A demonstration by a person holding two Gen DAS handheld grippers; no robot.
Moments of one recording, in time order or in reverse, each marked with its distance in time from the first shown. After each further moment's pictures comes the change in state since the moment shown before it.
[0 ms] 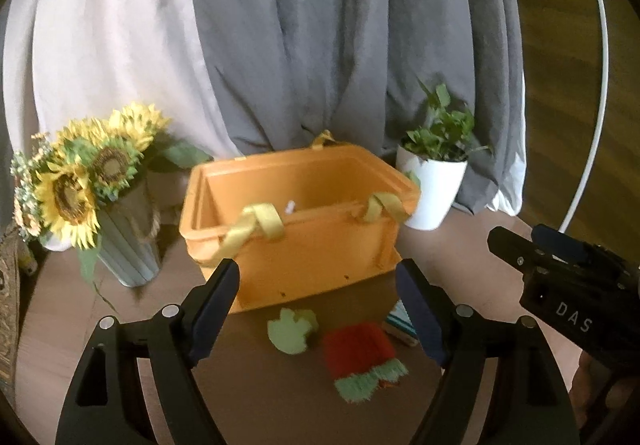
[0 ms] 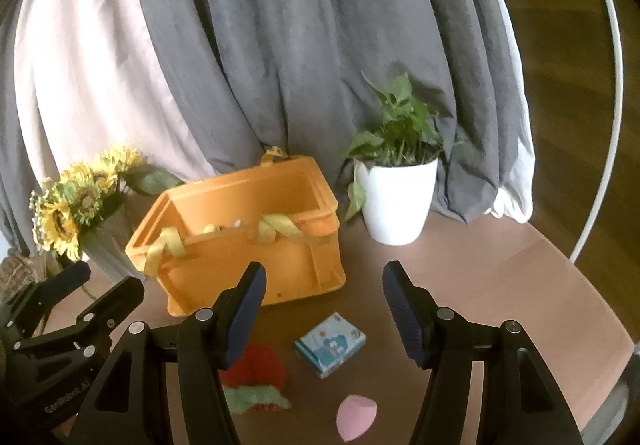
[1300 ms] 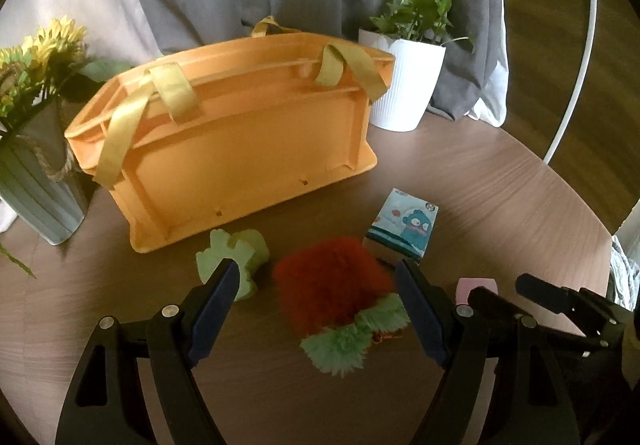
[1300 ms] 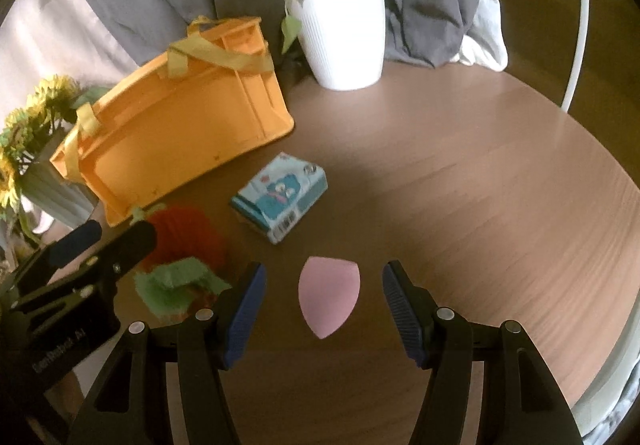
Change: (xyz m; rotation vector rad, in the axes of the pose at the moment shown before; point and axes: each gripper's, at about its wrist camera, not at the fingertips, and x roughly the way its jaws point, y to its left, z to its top) left arm 0.091 -0.021 -0.068 0.090 0.242 -0.139; right arm 0.055 -0.028 -0.115 0.188 0.329 -0.103
